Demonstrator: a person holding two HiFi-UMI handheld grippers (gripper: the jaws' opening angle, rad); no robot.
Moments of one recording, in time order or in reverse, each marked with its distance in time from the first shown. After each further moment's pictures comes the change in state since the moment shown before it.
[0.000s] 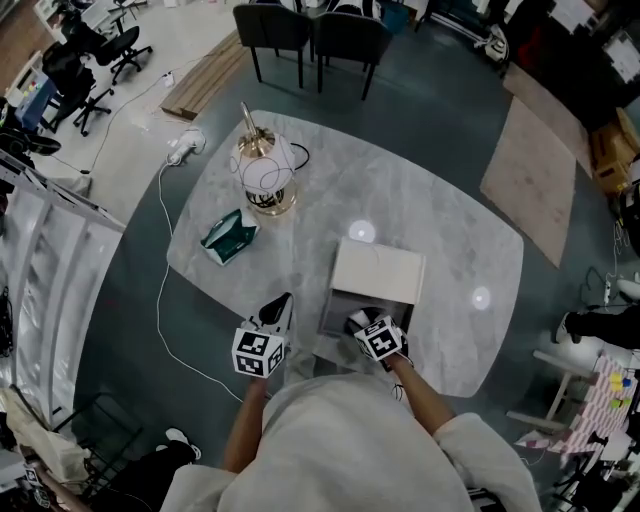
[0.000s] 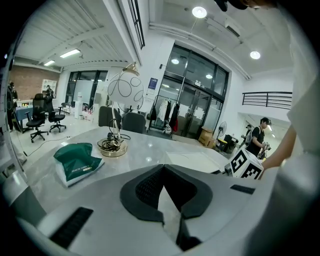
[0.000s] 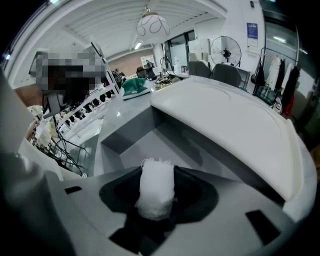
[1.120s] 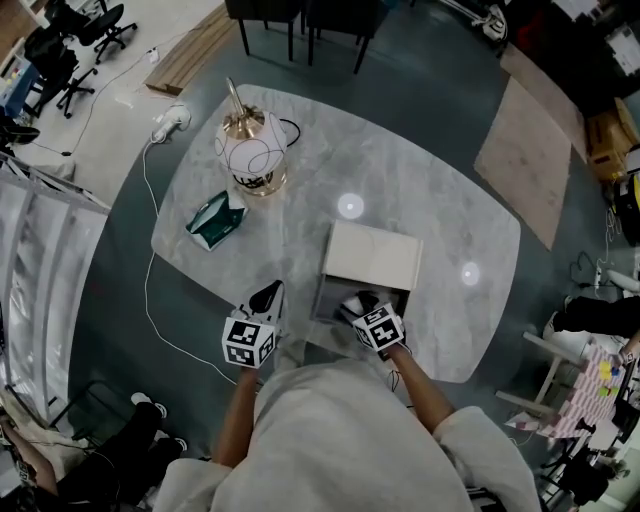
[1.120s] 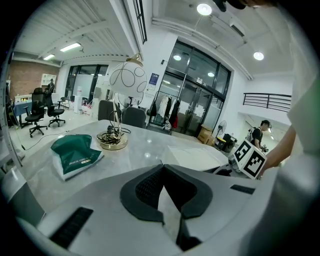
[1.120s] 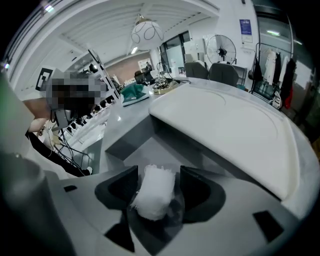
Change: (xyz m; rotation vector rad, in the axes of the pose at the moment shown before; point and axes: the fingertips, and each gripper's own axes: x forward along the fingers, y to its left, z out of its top) left arm 0.008 0.007 -0.015 -0.029 0.046 -0.017; right arm -0.014 0.000 0.008 0.054 -0.021 0.025
